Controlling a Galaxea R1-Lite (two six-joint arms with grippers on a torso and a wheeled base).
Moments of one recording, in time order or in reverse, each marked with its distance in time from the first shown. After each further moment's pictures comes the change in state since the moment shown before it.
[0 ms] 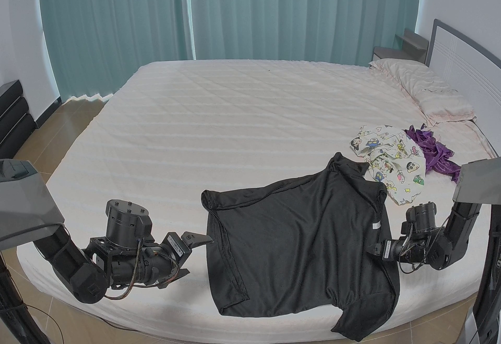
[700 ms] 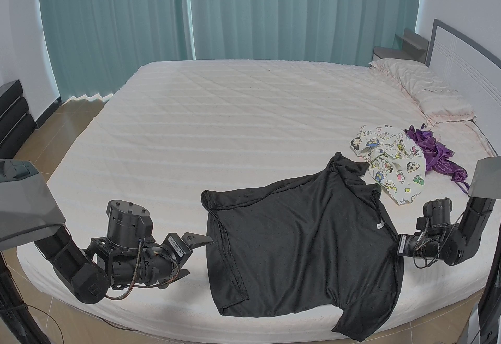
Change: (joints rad) left arm -0.001 0.006 -0.001 0.000 0.000 0.001; right arm -0.101 -0.063 0.043 -0.001 0.021 -0.026
